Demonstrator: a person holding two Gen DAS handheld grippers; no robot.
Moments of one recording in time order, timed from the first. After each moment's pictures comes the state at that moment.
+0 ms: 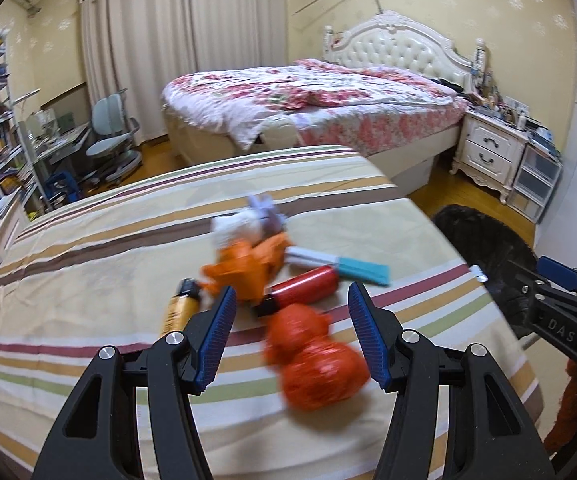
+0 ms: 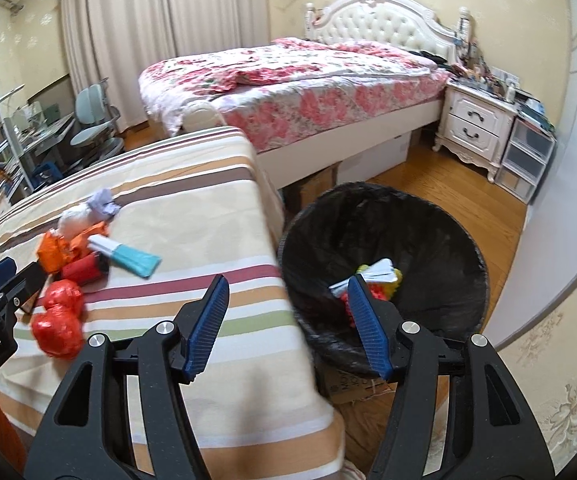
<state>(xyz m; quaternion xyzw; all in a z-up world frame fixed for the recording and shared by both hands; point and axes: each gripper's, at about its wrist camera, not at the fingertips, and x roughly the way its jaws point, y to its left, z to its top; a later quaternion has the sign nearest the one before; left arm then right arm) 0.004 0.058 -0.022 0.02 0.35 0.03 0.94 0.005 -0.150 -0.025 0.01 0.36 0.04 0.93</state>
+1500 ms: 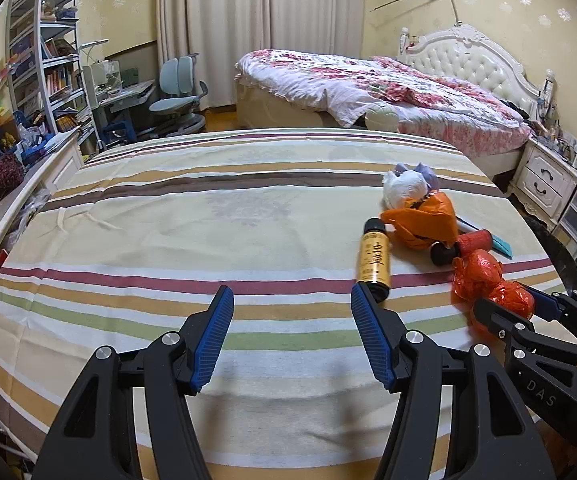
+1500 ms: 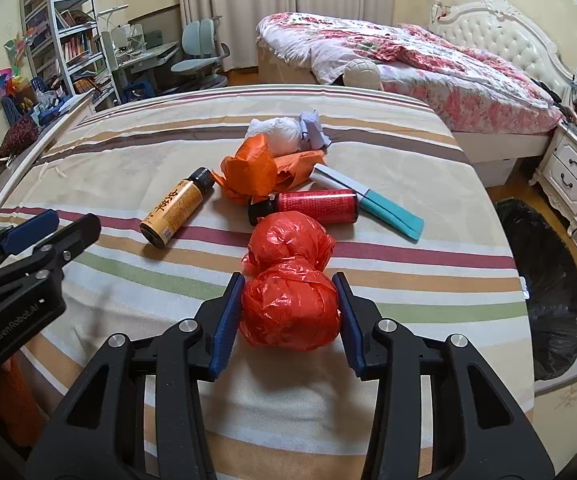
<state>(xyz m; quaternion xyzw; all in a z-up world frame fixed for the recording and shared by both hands) -0.045 0.174 -0.042 -0.05 0.36 0.12 0.92 -0.035 0.008 -0.041 -0.08 0.40 0.21 0.89</state>
